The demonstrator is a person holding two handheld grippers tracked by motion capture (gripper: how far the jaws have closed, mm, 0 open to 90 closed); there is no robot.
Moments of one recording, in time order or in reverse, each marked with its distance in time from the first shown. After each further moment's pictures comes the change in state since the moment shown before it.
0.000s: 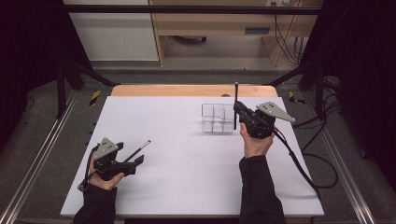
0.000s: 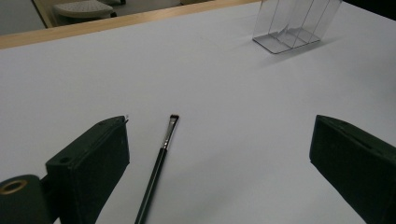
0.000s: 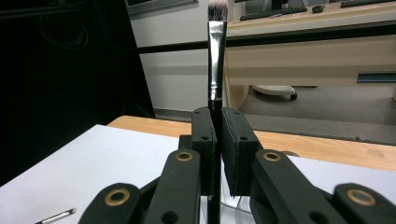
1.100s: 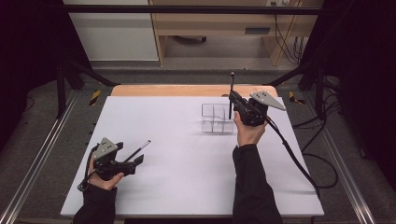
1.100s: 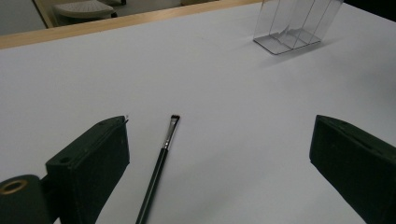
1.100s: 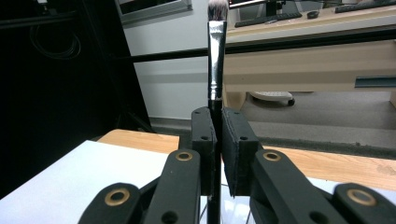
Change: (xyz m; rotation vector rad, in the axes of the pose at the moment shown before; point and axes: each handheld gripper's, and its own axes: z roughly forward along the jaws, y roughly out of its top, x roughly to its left) left arm 0.001 0.000 0.000 -0.003 0.000 -0.005; right arm -0.003 0.009 0.037 -0.022 -0.022 0.014
